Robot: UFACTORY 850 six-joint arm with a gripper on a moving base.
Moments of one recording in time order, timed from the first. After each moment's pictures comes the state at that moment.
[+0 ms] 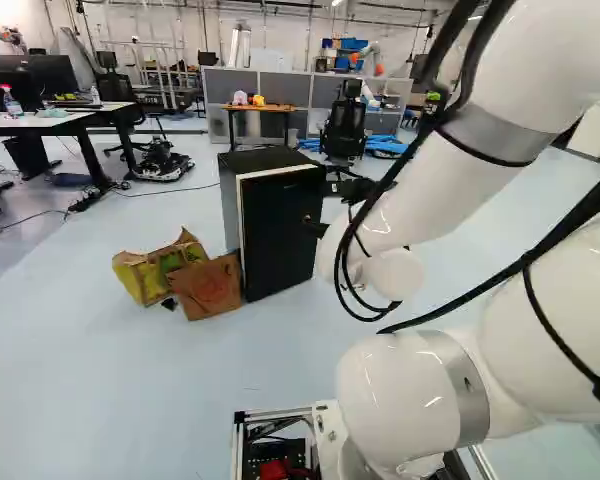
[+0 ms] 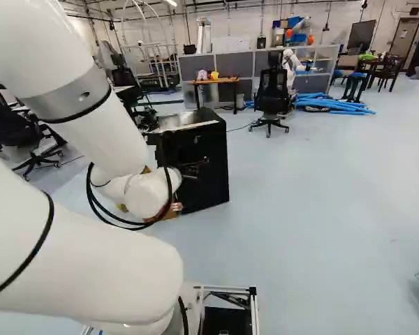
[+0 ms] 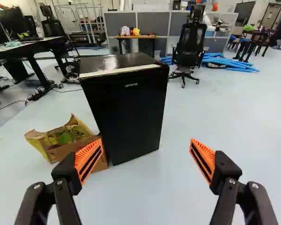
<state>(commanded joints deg) 0.0 16.0 -5.0 0.0 50.0 0.0</state>
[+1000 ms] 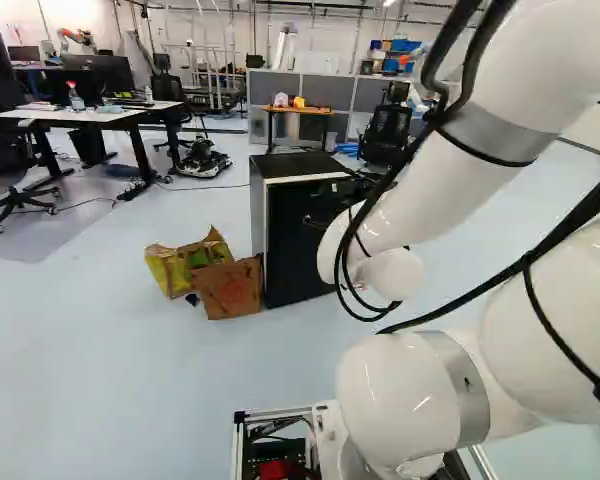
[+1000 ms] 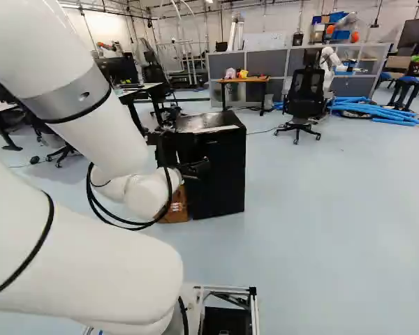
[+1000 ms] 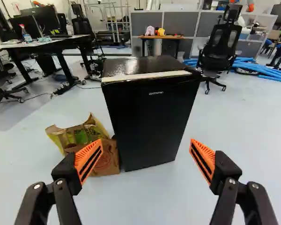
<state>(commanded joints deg) 0.0 16.0 -5.0 0.0 50.0 0.0</state>
